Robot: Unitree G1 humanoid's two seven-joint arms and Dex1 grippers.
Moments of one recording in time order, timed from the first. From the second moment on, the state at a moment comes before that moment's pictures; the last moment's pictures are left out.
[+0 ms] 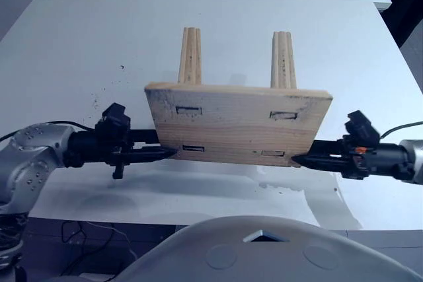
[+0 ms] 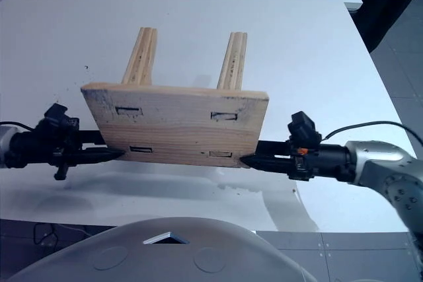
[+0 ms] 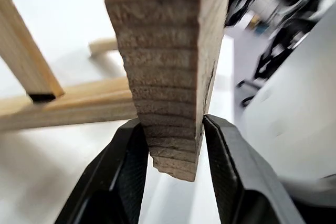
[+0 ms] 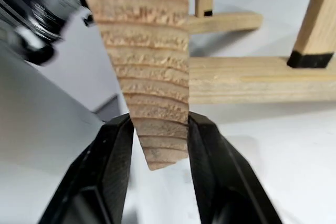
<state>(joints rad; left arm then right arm) 0.20 1.08 0.23 -0.38 -1.07 0.67 -1.28 0.28 -1.11 -0.24 -0.51 1.31 0.87 1.03</state>
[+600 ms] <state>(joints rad) -0.64 1.21 -0.22 0.20 -1.86 1.39 -0.67 -0.64 -1.01 0.11 0.32 1.96 1.28 0.42</state>
